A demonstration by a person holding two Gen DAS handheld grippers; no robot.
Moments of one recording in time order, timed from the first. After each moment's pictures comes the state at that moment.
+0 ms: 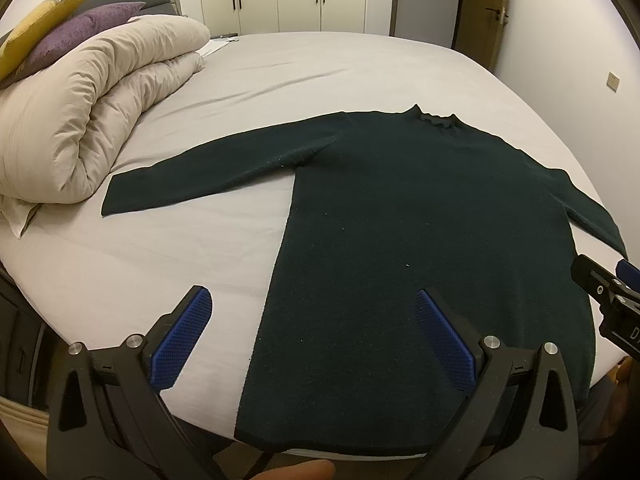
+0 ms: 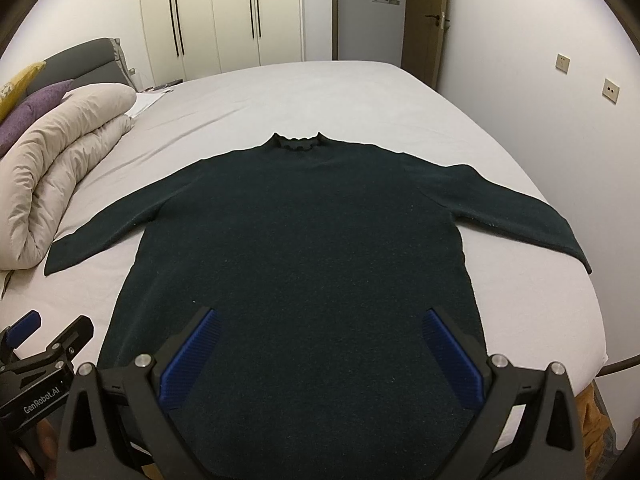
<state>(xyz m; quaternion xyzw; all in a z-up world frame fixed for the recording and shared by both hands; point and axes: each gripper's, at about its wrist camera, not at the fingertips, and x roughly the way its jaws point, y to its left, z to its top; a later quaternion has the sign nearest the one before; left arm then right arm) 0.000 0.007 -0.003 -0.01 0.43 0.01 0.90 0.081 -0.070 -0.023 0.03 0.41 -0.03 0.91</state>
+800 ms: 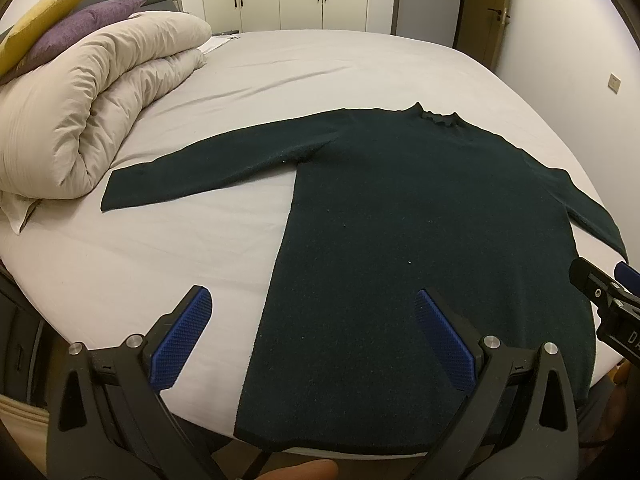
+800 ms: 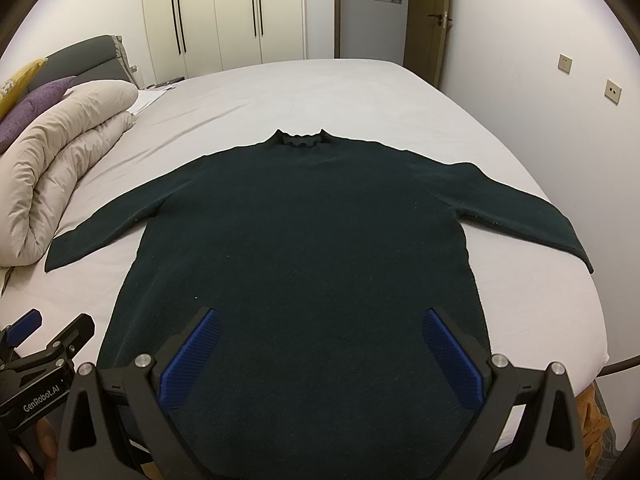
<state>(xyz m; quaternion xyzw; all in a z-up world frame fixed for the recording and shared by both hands) -0.001 0.009 -0.009 -0.01 0.44 0.01 0.90 0.078 -0.064 -0.025 0.03 0.41 -0.03 0.91</state>
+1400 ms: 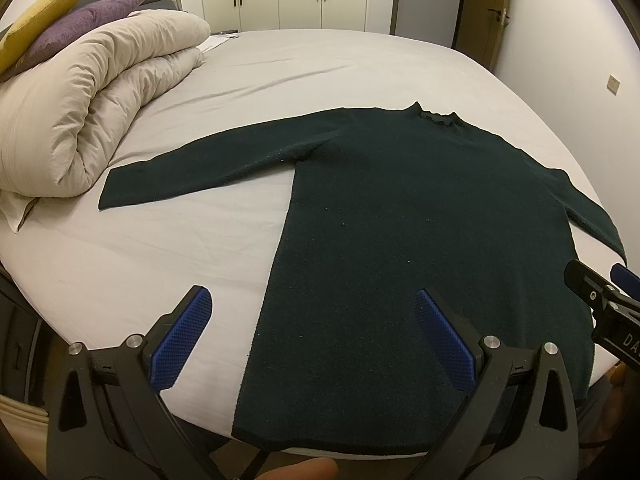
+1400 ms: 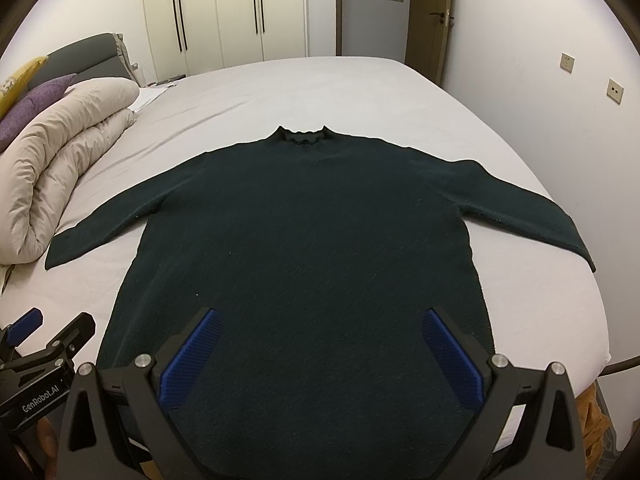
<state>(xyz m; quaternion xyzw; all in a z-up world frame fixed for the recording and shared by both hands) -0.001 0.009 -0.011 -0.01 0.44 0.01 0.90 0.073 -0.058 -0.030 0.03 0.42 -0.03 0.91</state>
